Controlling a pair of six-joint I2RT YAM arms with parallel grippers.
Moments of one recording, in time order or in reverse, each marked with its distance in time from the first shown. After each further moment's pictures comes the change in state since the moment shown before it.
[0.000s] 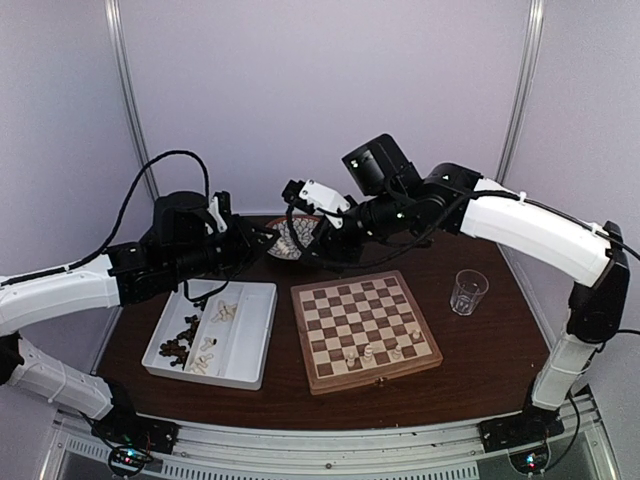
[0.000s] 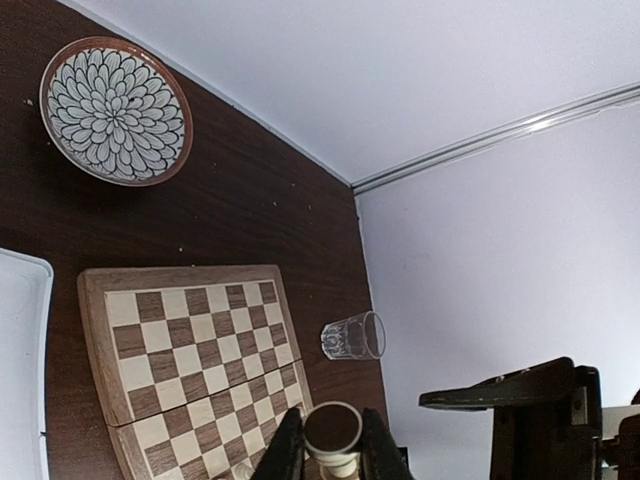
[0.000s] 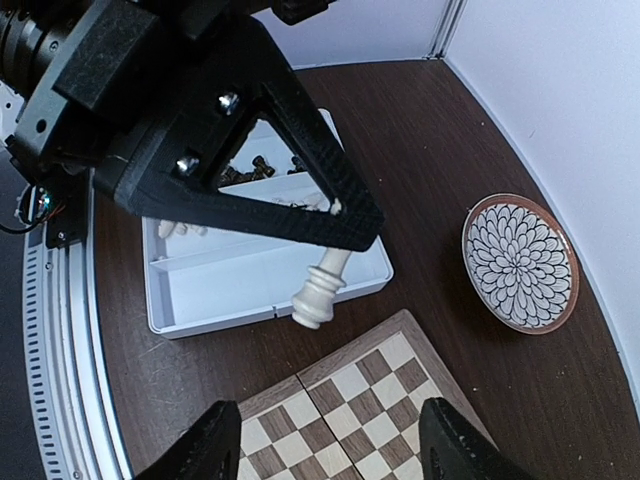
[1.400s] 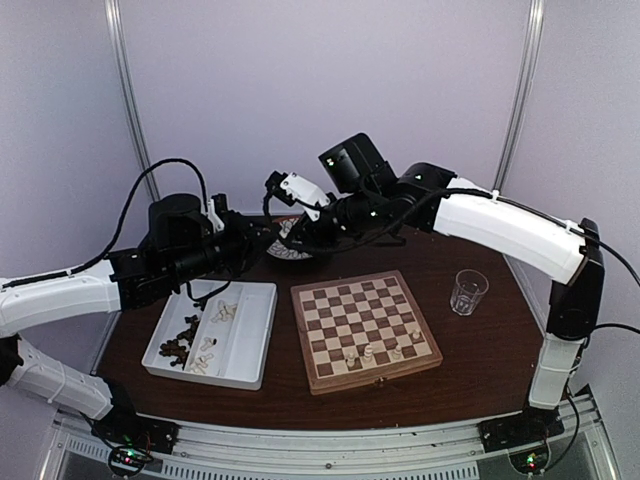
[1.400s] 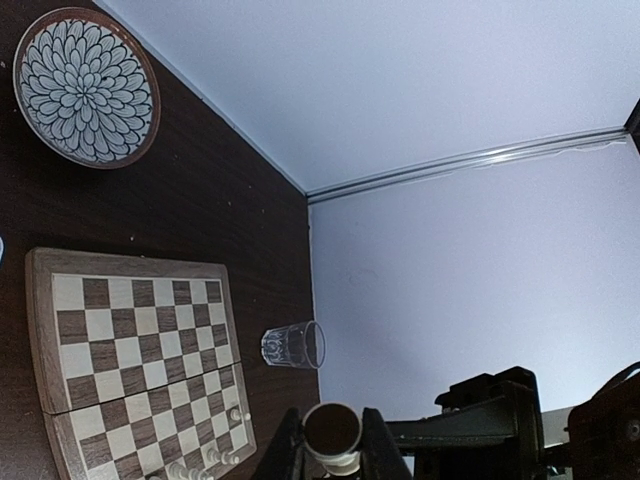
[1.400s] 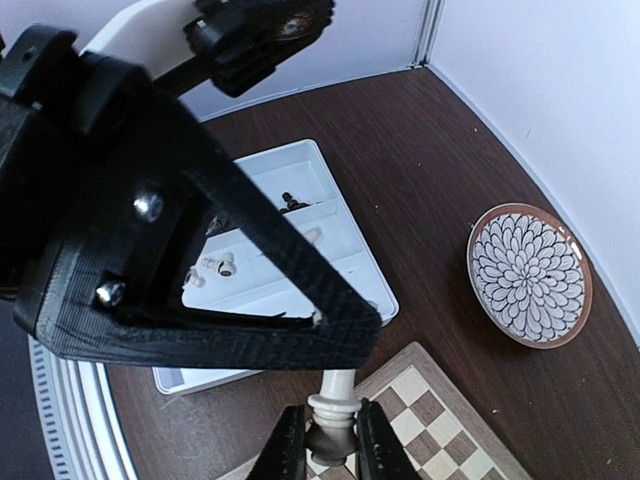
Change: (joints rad) left arm 0.000 -0.007 -0.047 0.142 0.021 -0.167; right arm 0.025 0.137 0.138 0.040 0.022 0.137
